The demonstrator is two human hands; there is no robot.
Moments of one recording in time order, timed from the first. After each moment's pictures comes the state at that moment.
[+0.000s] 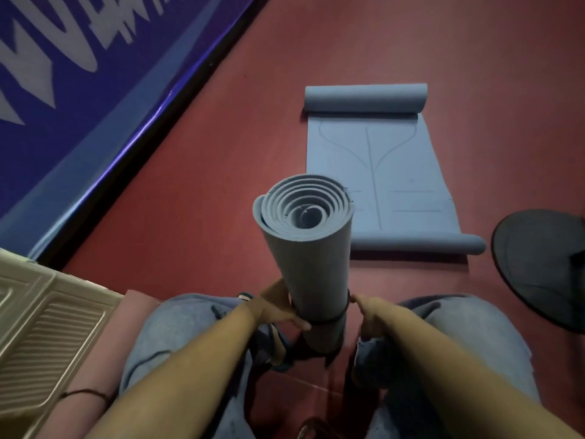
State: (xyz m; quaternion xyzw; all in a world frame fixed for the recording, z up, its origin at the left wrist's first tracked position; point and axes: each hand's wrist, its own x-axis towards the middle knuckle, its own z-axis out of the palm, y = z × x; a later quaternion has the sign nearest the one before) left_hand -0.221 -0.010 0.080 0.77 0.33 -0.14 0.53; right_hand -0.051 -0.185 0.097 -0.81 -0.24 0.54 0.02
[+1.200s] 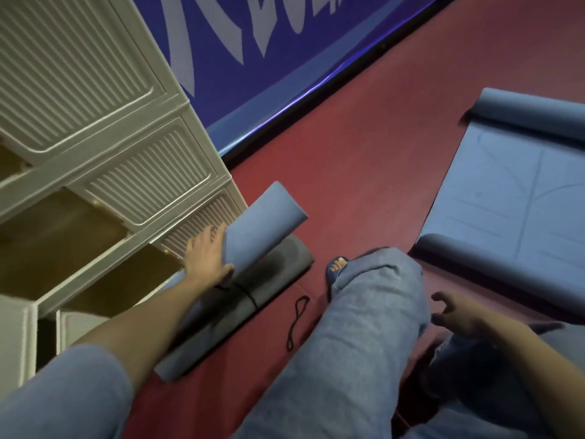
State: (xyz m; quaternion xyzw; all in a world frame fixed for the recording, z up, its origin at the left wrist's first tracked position) left_hand -0.595 0.037 0.163 0.74 0.66 -0.08 -0.01; right_hand -0.096 -0.163 0.107 -0.78 -0.48 0.40 -0.09
